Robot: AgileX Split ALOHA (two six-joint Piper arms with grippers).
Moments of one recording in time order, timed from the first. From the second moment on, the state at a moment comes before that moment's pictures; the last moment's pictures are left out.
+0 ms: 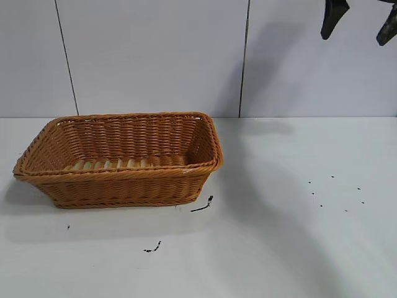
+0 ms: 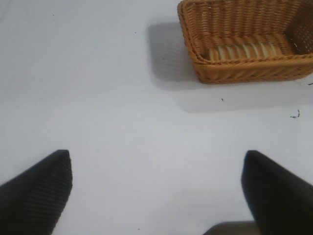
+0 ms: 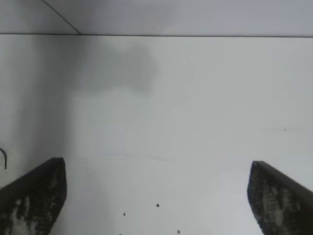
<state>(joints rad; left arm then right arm) 0.01 0.00 -0.50 -0.02 1.06 0.04 -0.05 1.77 -1.82 0.11 1.21 -0.07</state>
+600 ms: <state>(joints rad) 0.01 0.00 -0.50 -0.02 1.06 0.04 -0.05 0.85 -0.87 0.06 1.21 -0.07</state>
